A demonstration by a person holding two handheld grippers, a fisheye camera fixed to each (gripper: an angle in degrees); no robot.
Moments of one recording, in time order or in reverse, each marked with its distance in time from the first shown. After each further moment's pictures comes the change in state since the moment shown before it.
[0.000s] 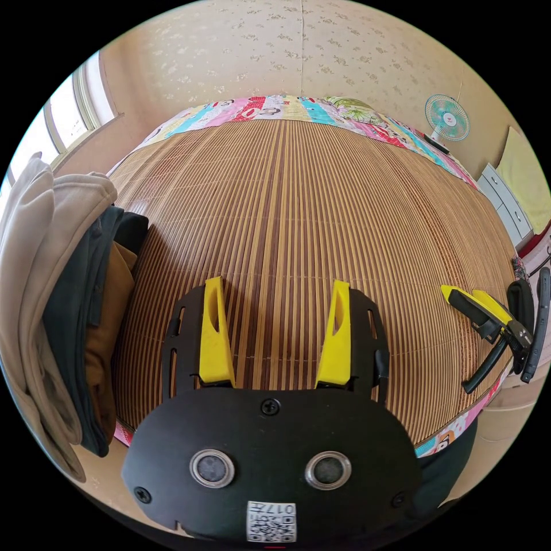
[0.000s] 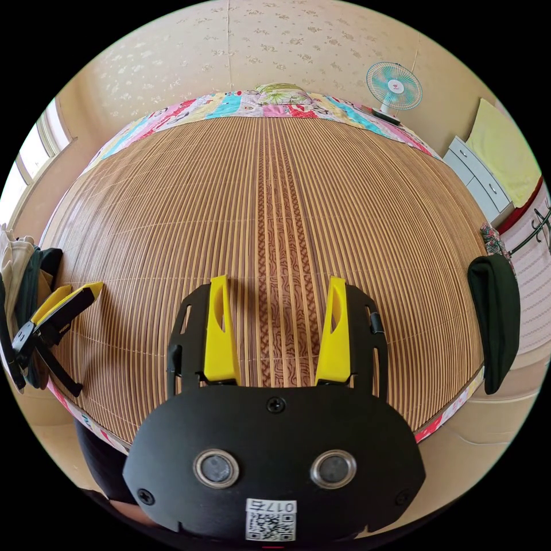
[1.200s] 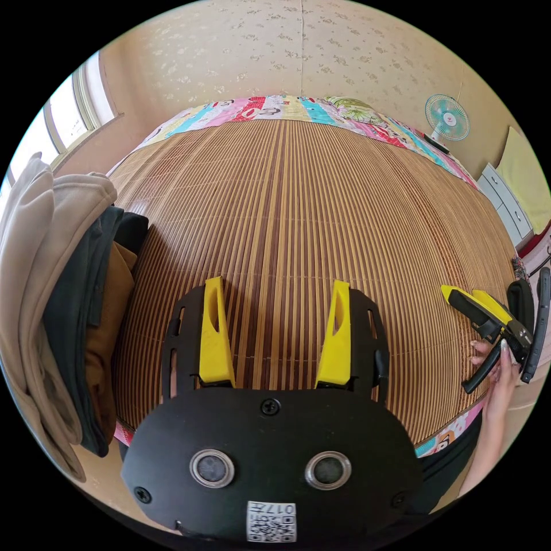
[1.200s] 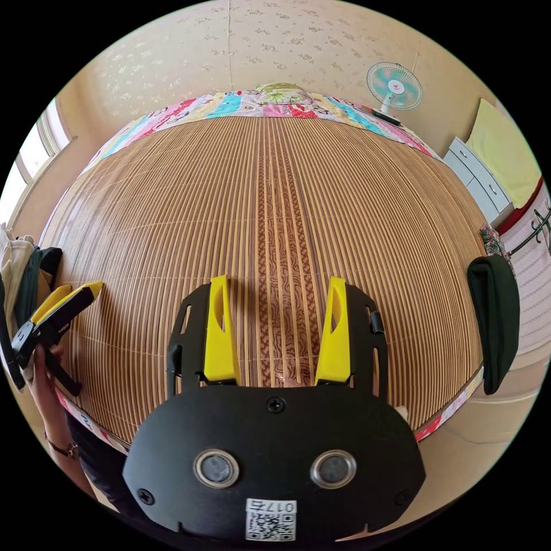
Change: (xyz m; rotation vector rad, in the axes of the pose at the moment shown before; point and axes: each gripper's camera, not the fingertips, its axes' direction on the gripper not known) left arm 0.024 -0.027 0.013 0.001 0.001 -0.002; right arm -0.041 -0.044 0.020 0.005 0.002 0.002
